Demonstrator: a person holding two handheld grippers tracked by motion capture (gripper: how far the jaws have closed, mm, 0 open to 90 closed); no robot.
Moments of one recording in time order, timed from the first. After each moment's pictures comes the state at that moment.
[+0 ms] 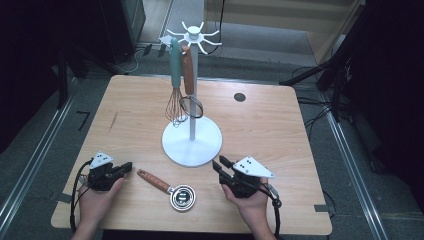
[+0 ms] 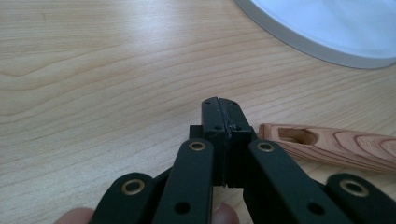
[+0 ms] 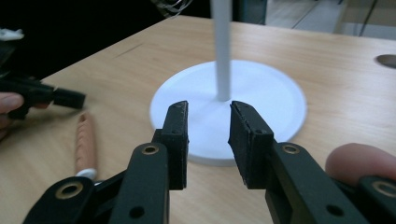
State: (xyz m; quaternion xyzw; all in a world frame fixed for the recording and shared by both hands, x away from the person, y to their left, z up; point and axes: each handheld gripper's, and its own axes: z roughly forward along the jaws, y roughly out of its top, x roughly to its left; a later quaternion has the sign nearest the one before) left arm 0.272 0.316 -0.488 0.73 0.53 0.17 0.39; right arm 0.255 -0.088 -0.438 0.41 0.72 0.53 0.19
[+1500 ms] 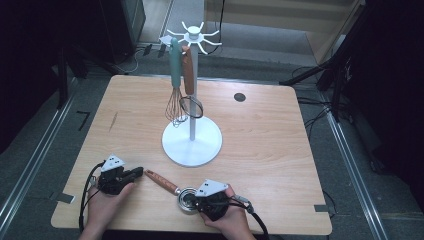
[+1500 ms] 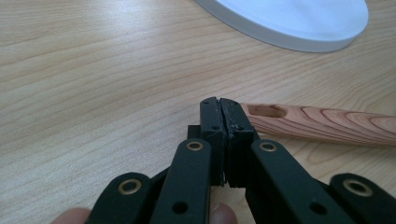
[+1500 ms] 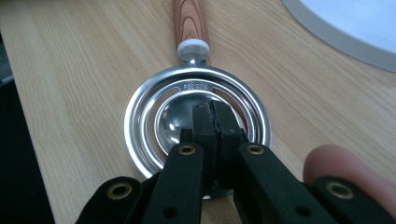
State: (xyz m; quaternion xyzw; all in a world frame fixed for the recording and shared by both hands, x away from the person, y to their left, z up) left arm 0.268 0.289 -0.491 0.75 0.51 0.14 0.39; right arm 0.229 -0.027 -0.496 0.29 0.87 0.40 0.08
